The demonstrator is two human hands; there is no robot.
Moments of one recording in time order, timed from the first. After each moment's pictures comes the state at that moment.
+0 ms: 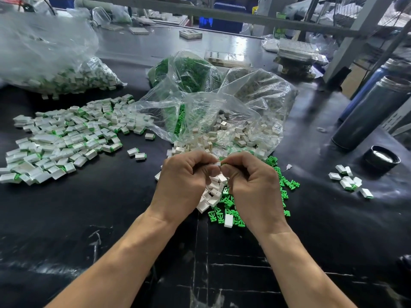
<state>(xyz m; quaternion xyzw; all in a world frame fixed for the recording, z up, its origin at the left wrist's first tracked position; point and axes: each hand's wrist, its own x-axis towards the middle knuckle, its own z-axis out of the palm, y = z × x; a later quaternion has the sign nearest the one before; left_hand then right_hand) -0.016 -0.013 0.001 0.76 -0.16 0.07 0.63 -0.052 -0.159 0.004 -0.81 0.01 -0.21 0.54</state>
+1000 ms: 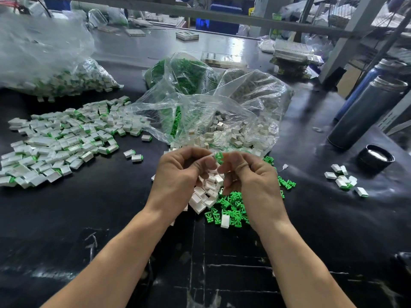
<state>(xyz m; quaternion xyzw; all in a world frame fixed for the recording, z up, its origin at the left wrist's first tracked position) -0.013 -0.014 0.008 0.67 -0.12 -0.01 0.73 -0.046 -0.165 0.005 -0.66 0.04 -0.12 0.74</state>
